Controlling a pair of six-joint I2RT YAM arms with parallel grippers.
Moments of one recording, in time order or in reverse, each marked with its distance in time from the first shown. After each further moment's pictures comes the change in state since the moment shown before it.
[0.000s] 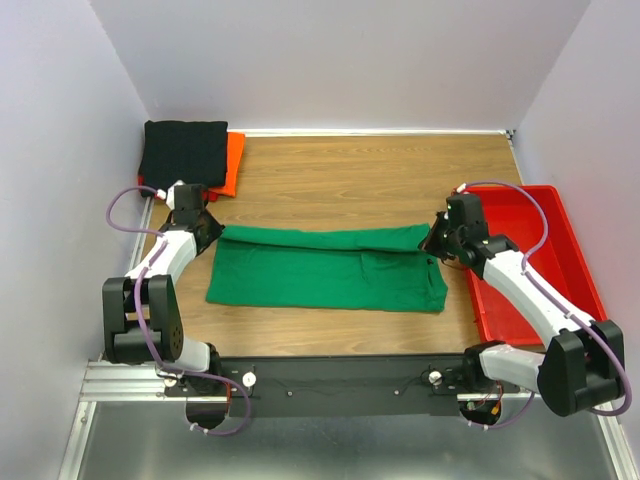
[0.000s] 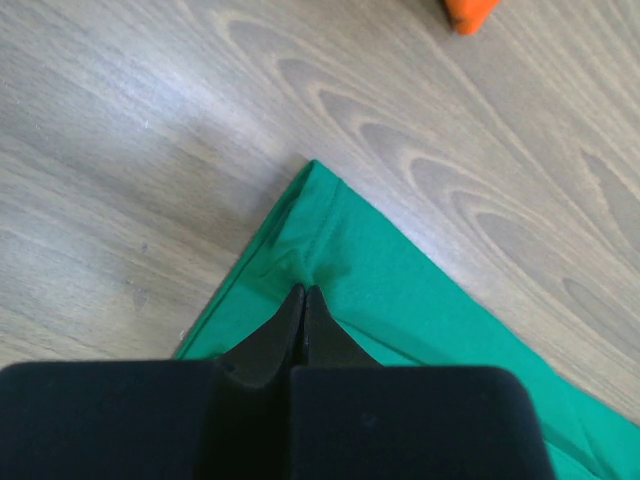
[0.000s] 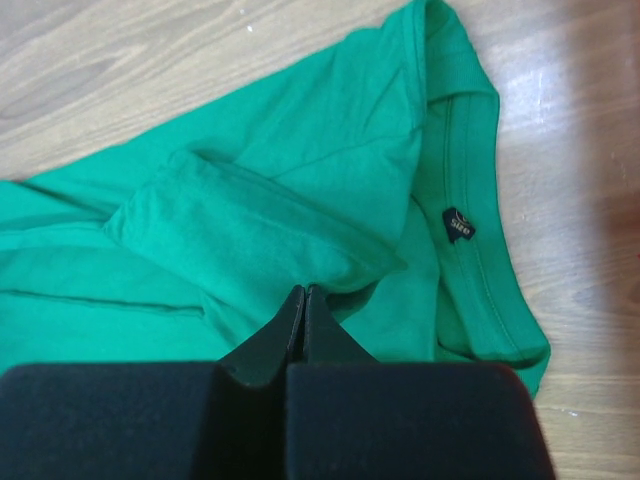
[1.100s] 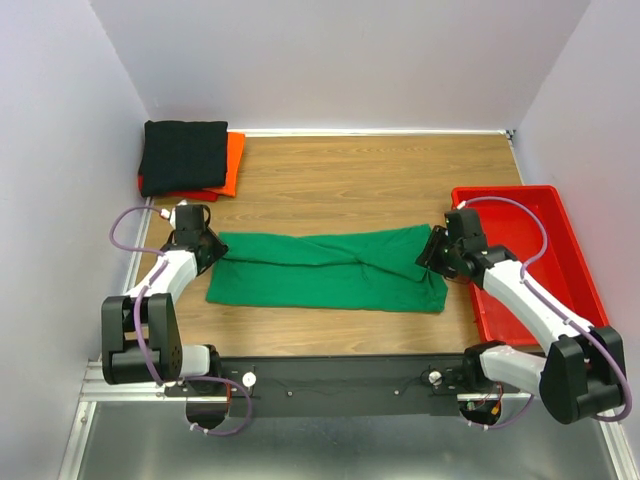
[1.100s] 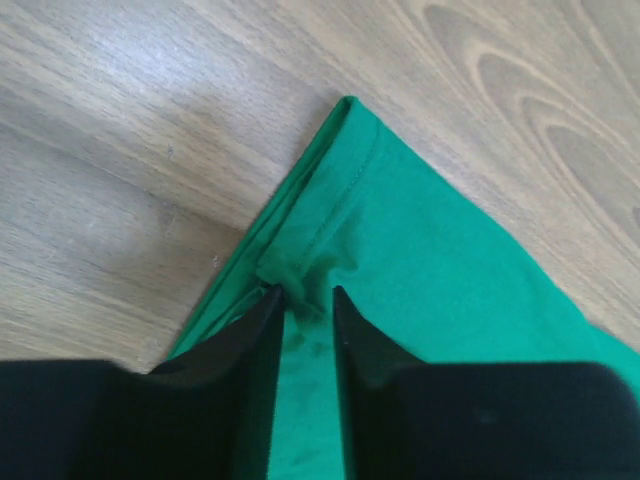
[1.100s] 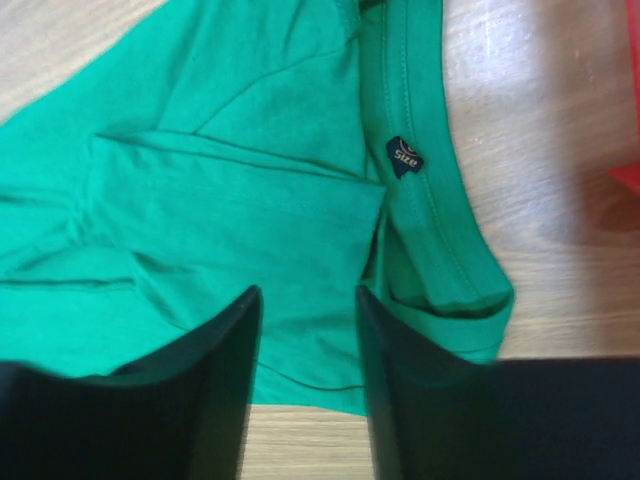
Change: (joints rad) left arm 0.001 -0.103 -0.177 0.020 0.048 0.011; right arm 0.000 -0.036 -0.102 -0.053 0.019 0.019
